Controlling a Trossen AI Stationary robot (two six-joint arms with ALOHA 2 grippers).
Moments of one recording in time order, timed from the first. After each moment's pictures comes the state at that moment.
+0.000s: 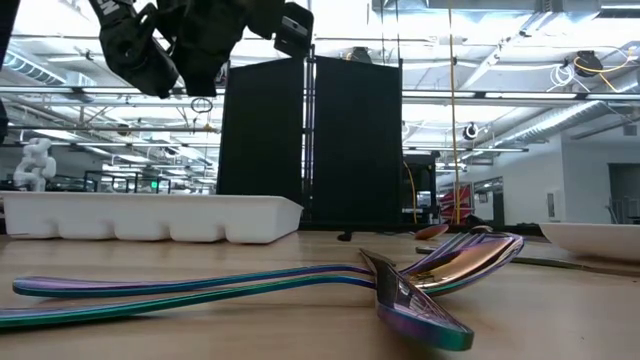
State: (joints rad) left arm 0.01 1.70 0.69 1.30 1.02 -0.35; right arm 0.18 1.68 1.24 0.37 -0.40 -0.35
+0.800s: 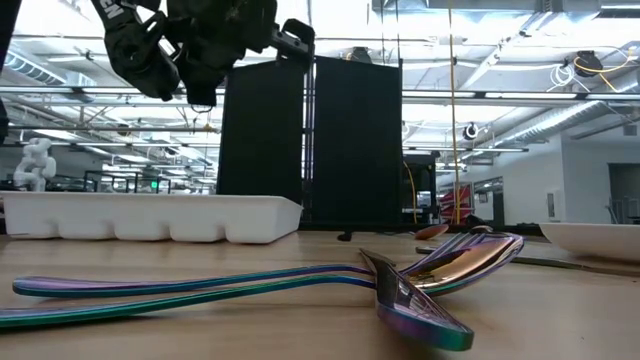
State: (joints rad) left arm 0.05 1.70 0.69 1.18 1.07 -0.24; right arm 0.15 1.68 1.24 0.38 -0.45 -0.29
